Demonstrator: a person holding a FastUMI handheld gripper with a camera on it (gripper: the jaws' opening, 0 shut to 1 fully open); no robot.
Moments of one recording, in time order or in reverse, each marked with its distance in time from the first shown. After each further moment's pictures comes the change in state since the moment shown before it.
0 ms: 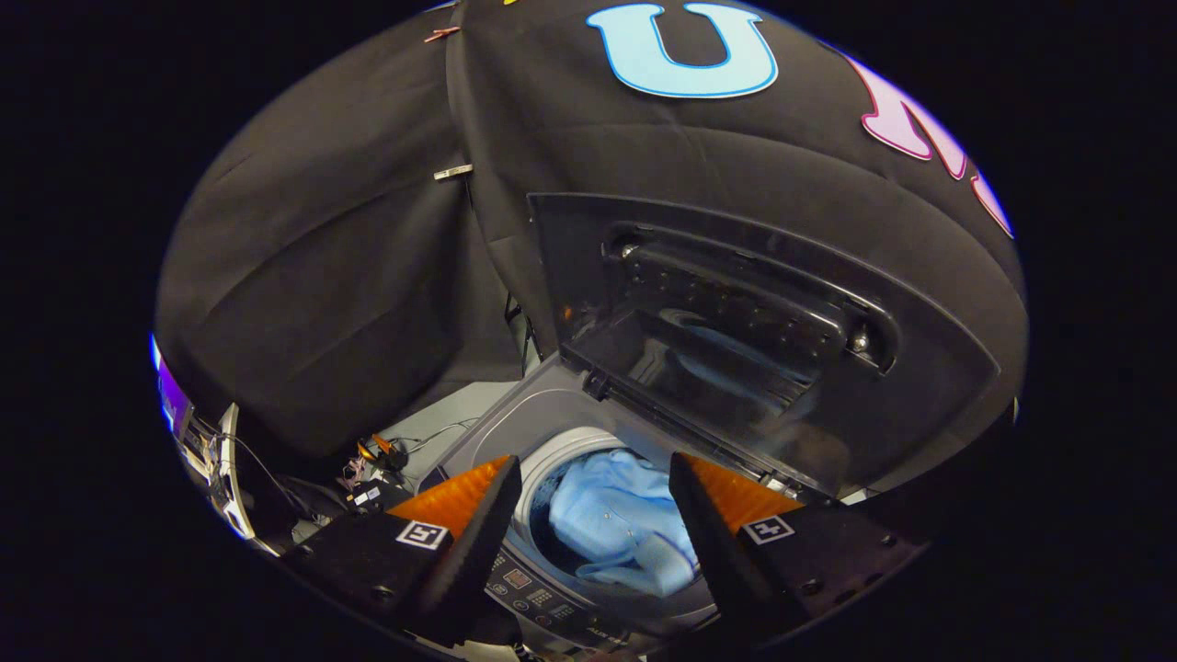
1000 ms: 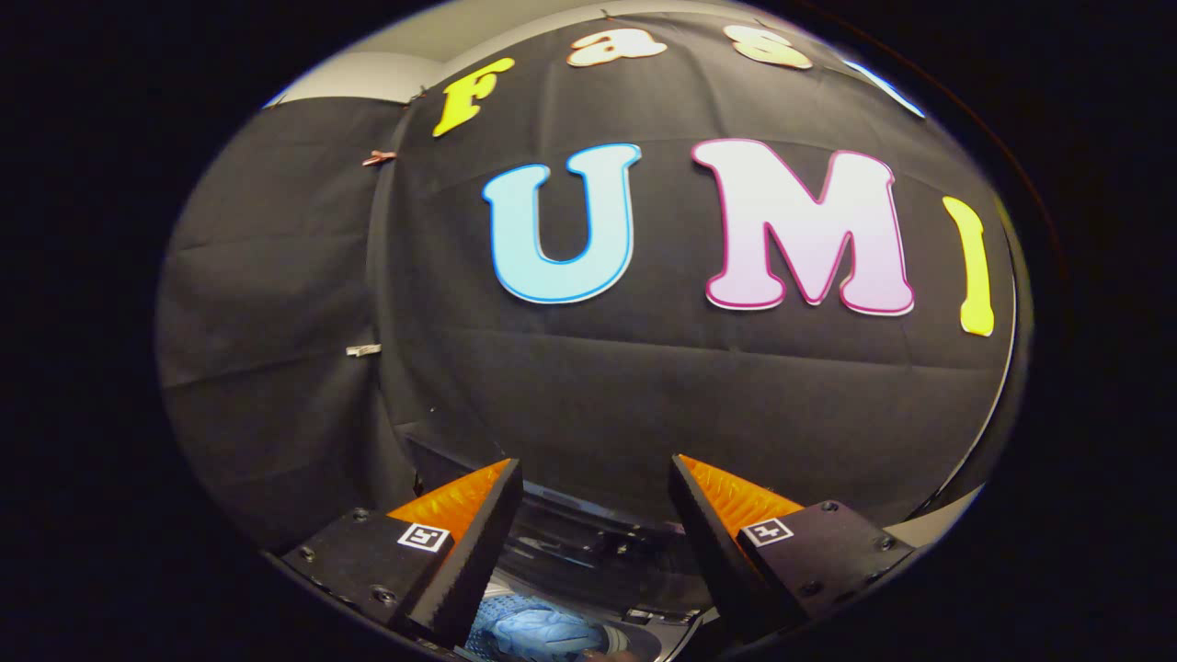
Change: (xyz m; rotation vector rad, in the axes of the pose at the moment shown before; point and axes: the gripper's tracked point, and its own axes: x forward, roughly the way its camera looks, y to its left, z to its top) arm -0.077 -0.131 0.162 0.101 -0.622 -0.269
